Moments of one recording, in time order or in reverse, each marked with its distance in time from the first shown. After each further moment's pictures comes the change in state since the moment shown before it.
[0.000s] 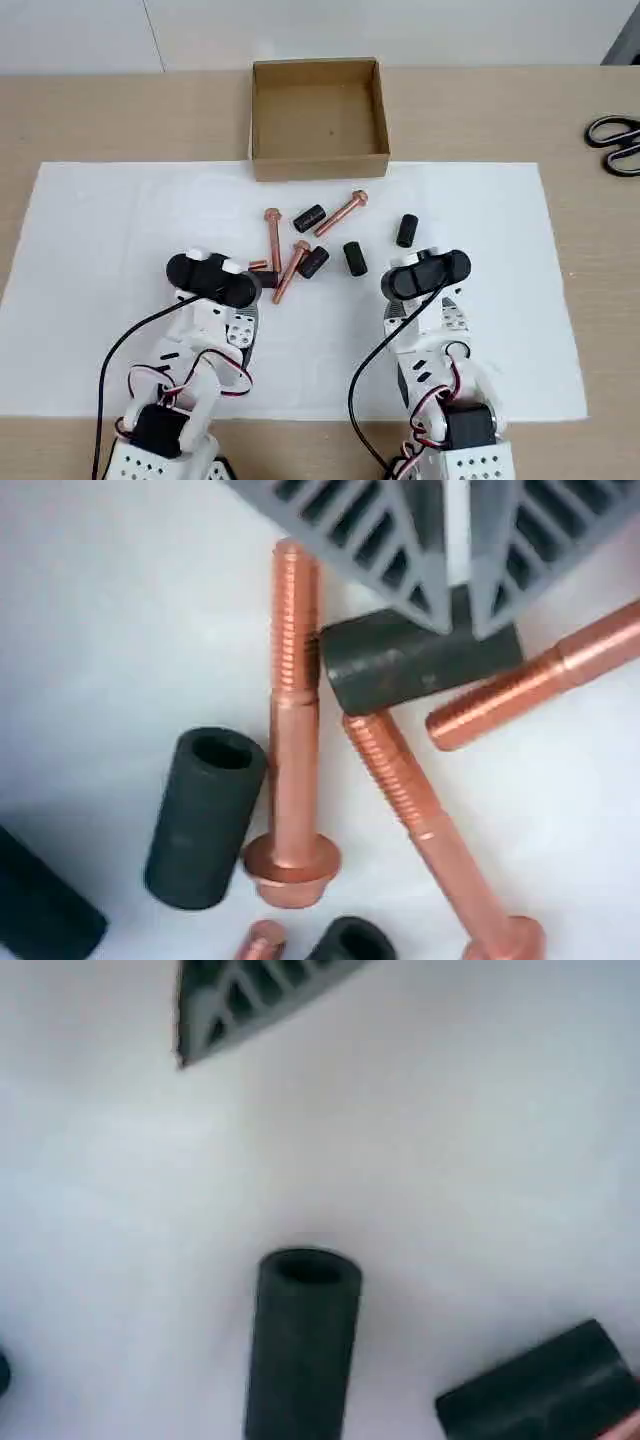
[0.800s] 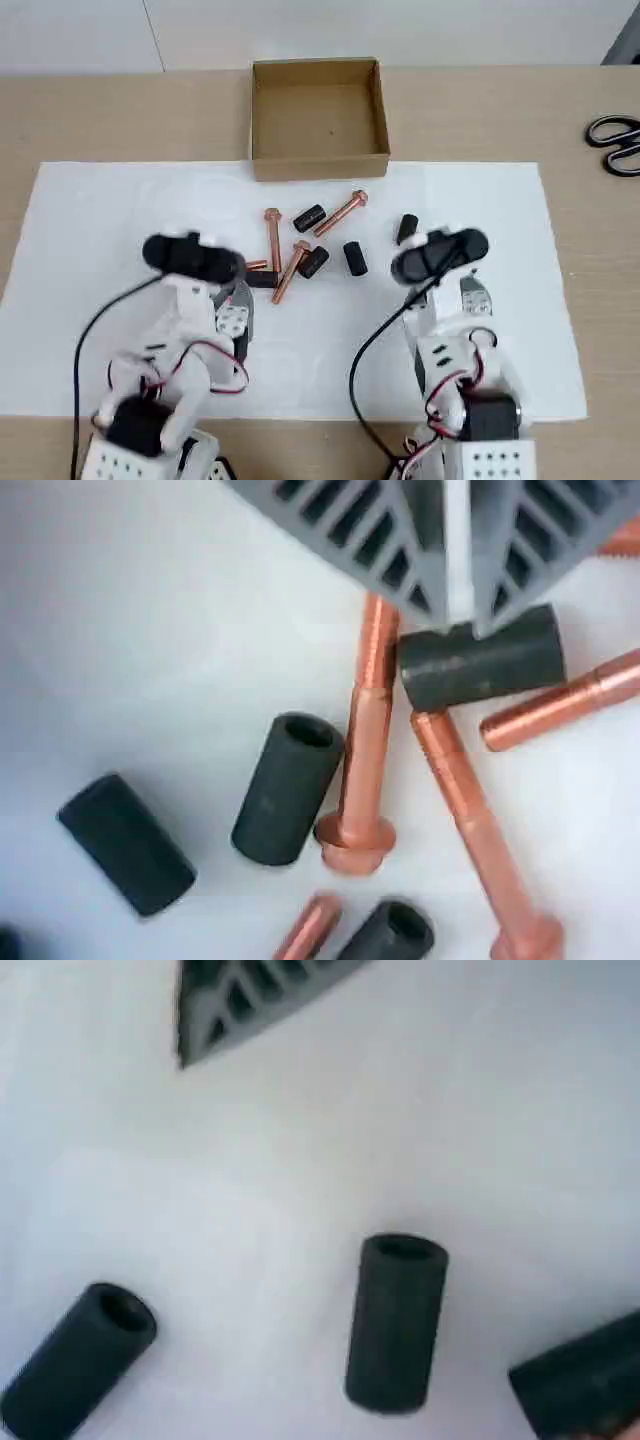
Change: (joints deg) left arm 0.6 22.2 -26.5 12.5 8.6; right arm 4.8 19.3 -22.7 5.2 6.1
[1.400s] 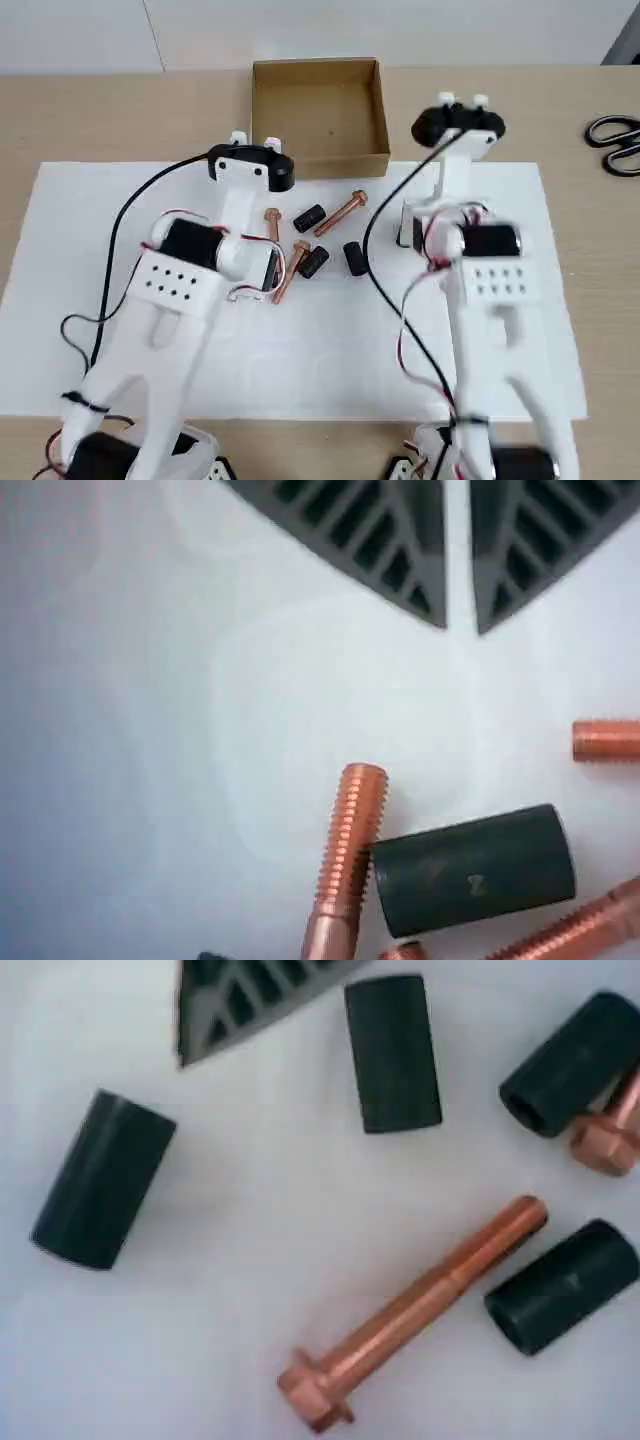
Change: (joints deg) left arm 0.0 60.7 -47.5 22.4 0.3; right arm 0.4 62.9 -47.7 1.1 -17.1
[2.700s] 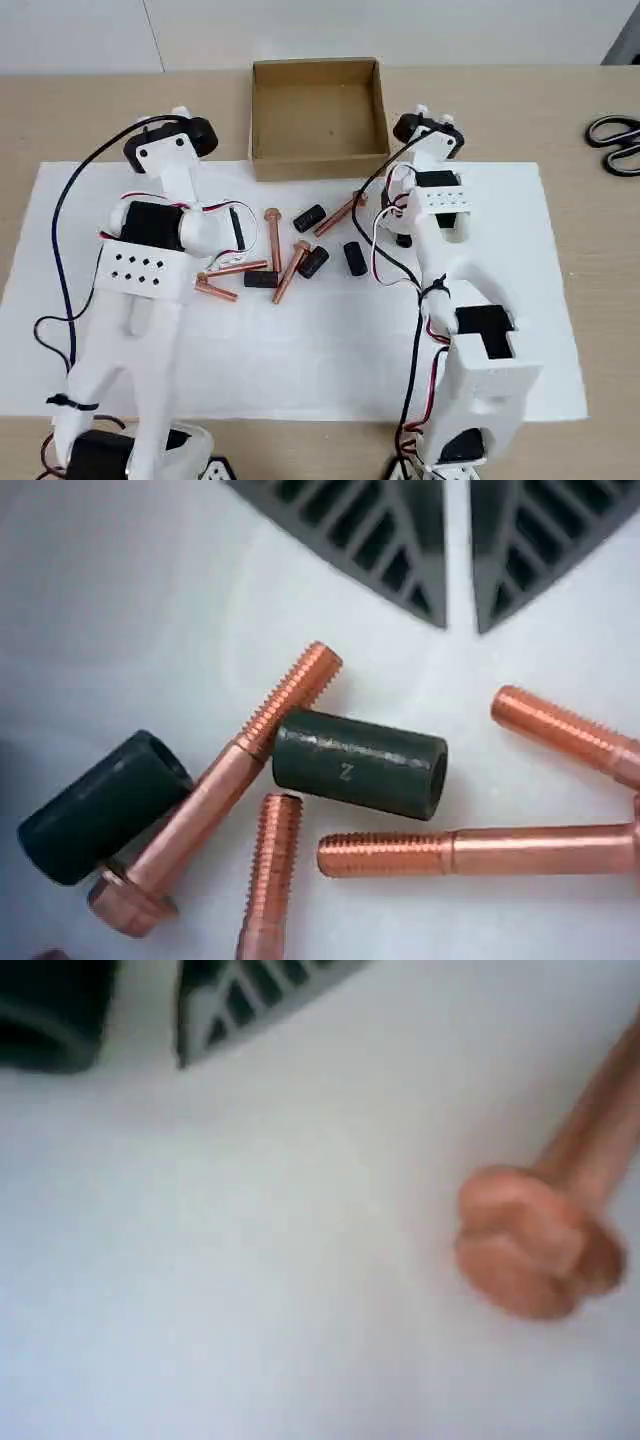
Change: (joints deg) left arm -8.9 1.0 -6.2 1.4 19.3; right arm -1.8 41.2 -20.7 -4.0 -11.1
